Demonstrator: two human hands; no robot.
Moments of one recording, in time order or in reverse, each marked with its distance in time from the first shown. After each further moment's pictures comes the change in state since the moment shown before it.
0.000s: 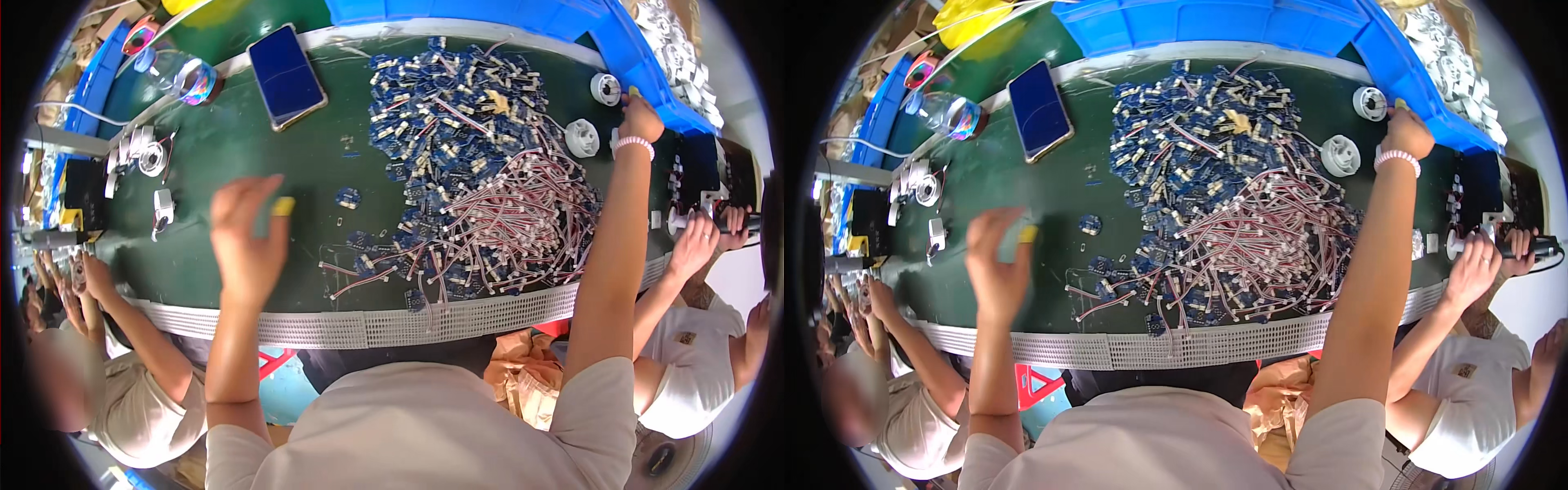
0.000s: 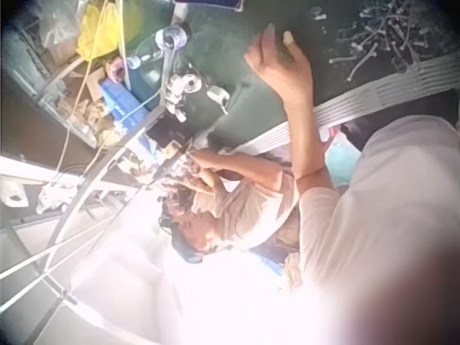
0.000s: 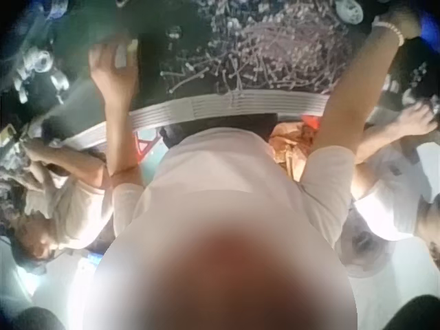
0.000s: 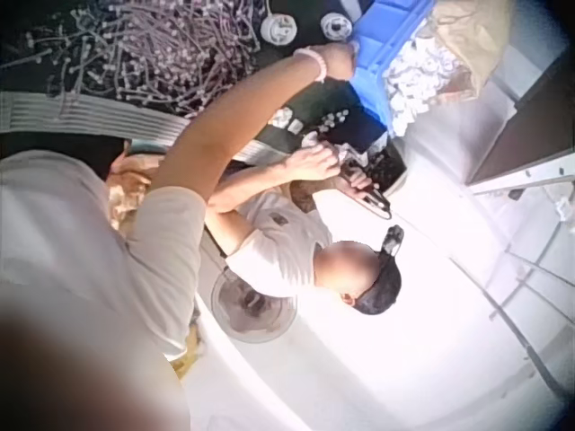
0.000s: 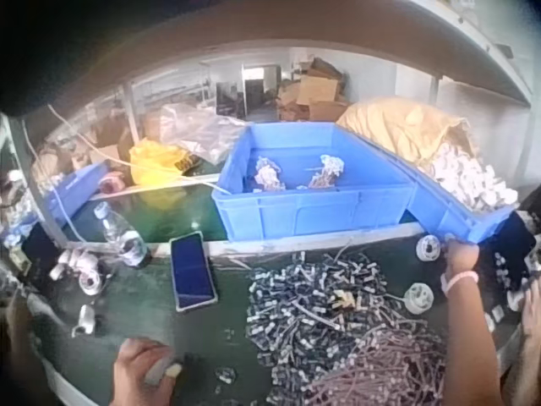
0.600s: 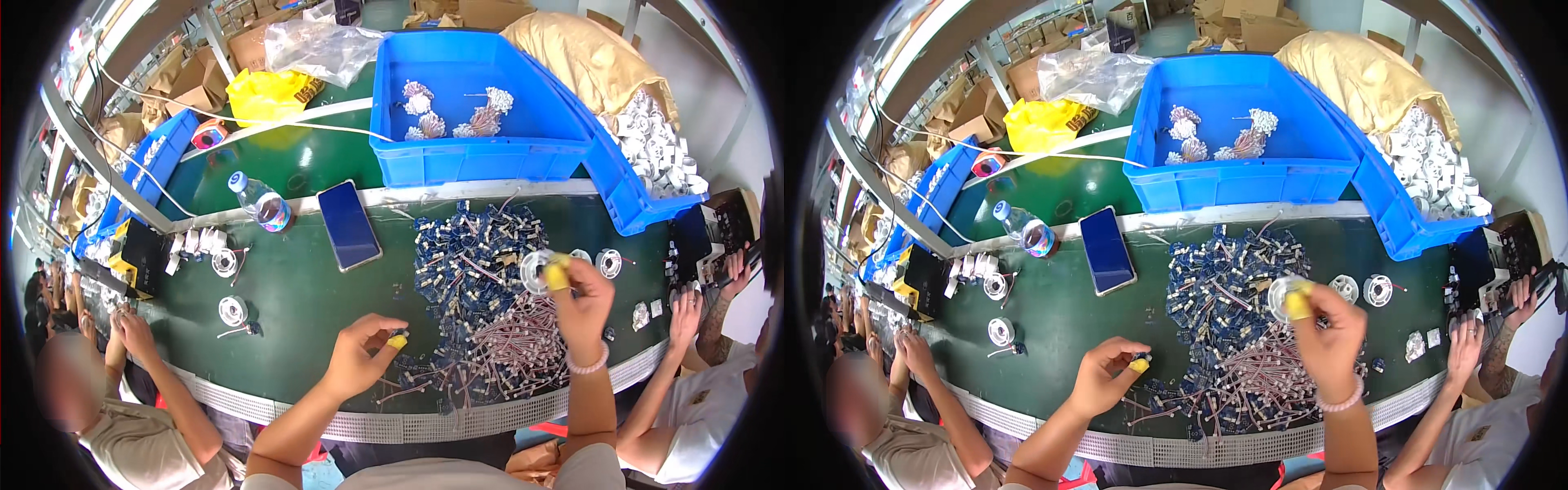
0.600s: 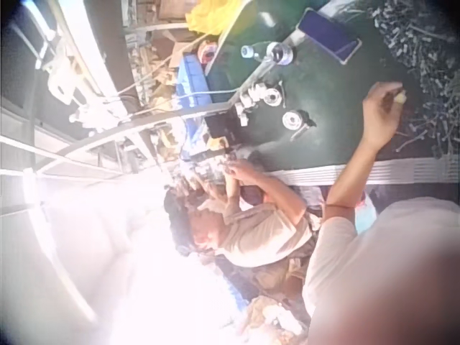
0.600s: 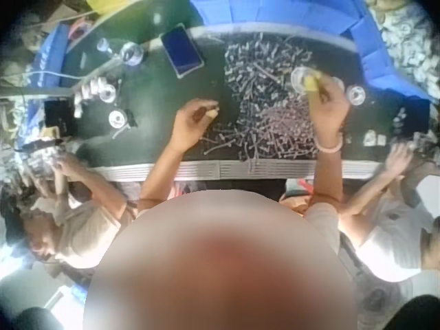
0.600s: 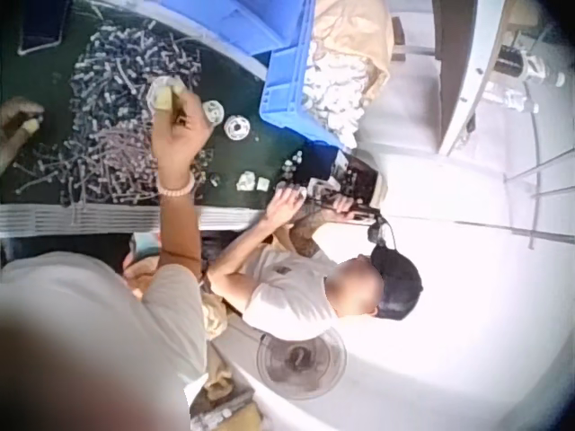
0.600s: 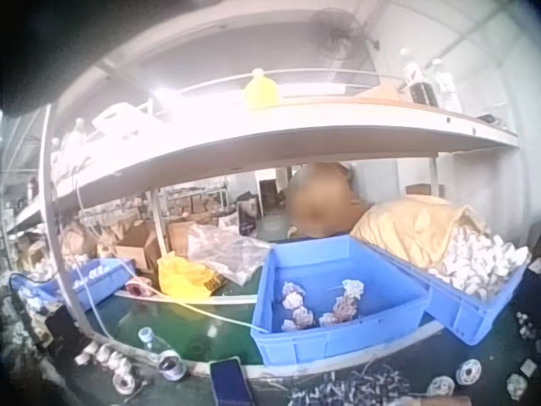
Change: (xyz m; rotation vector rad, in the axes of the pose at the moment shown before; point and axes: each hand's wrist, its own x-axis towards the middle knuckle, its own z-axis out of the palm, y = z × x) left_hand -0.001 0.043 0.014 -0.884 -0.316 -0.271; right_hand -0.209 -0.095 -0.081 0.205 -0.823 -0.531
